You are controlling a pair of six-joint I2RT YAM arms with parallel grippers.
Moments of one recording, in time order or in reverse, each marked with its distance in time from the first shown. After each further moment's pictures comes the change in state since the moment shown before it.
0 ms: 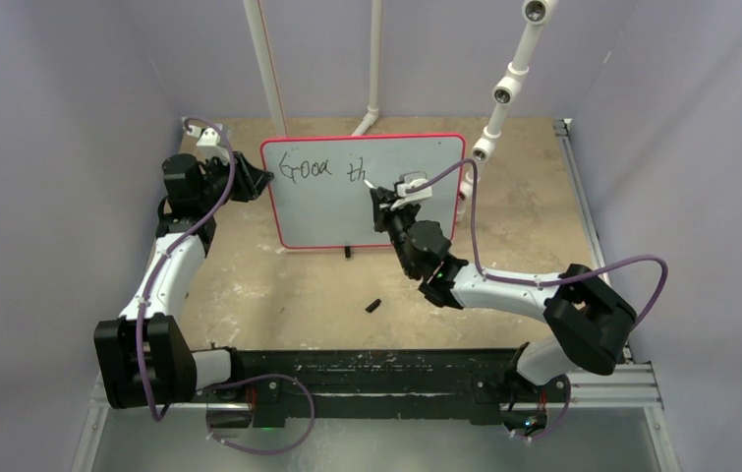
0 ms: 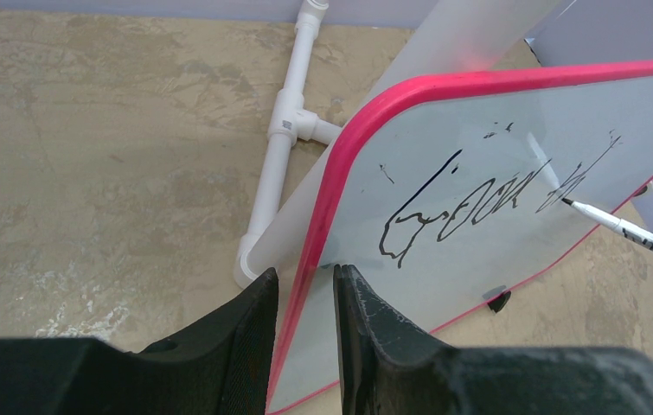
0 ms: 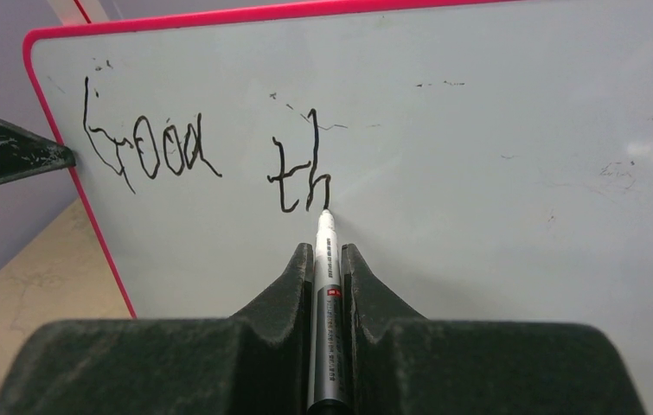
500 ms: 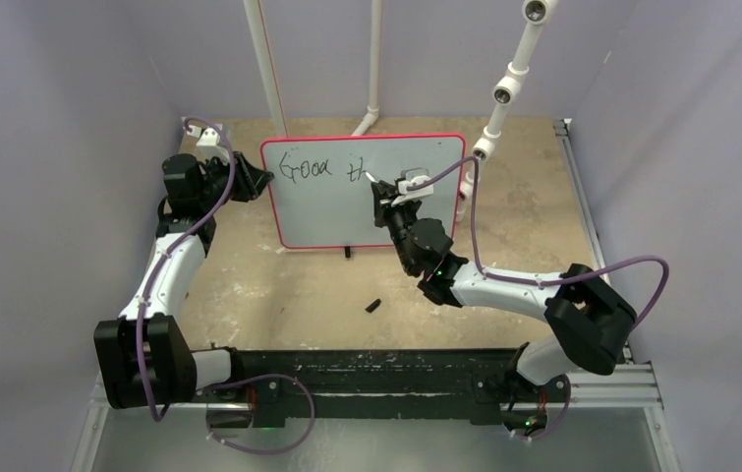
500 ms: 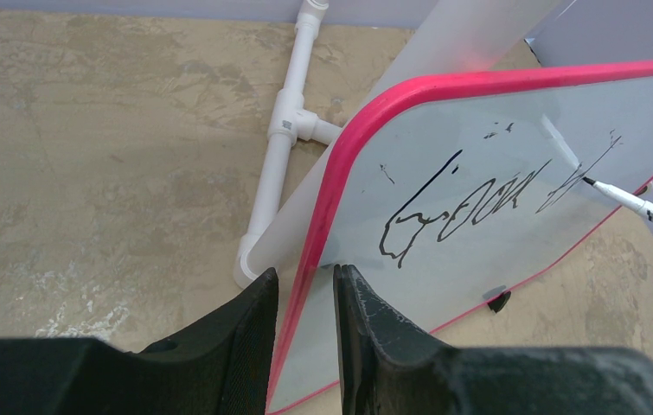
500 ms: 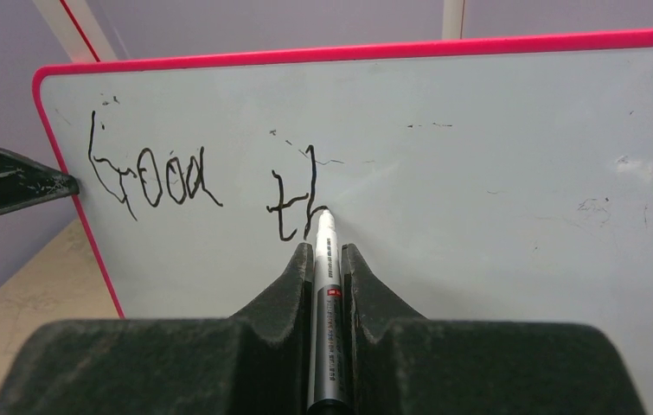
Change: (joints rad) left arm 0.000 0.000 0.000 0.000 0.000 0.000; right arm -0.002 0.000 0.018 0.030 0.010 -0.034
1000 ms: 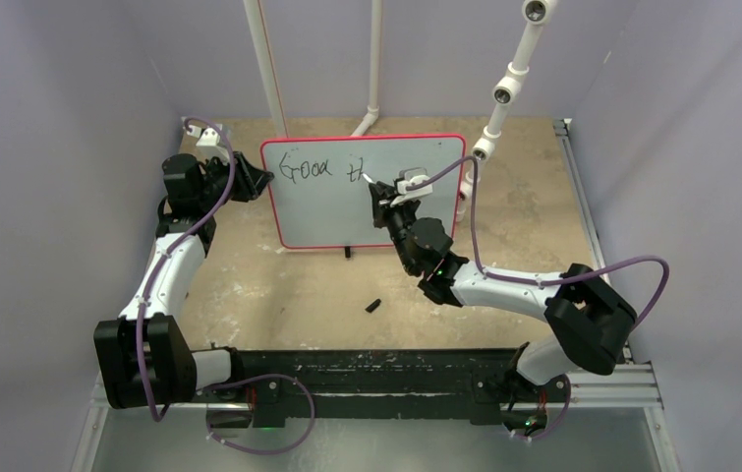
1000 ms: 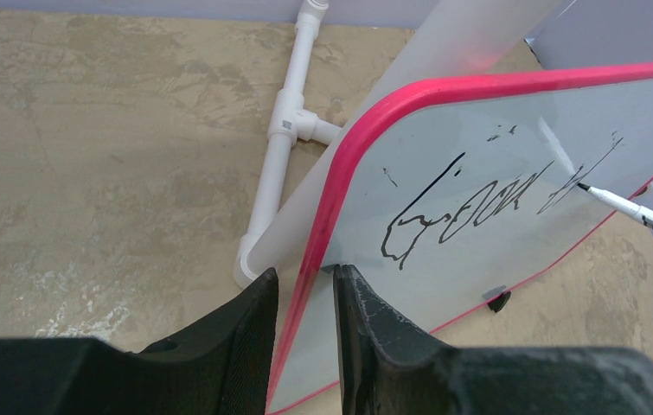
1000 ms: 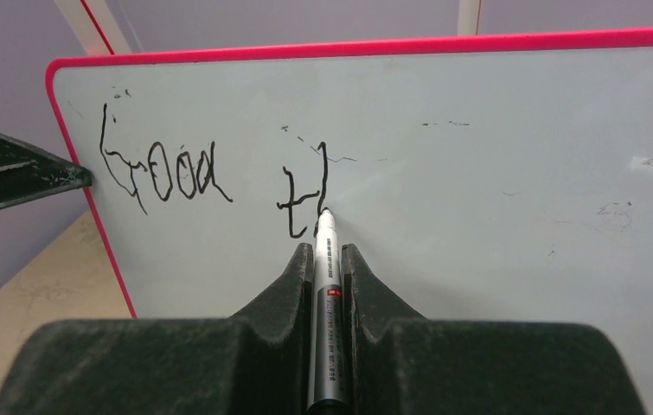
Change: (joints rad) left arm 0.000 0.000 0.000 0.000 0.000 0.000; right arm -0.004 0.000 0.000 -0.014 -0.046 0.014
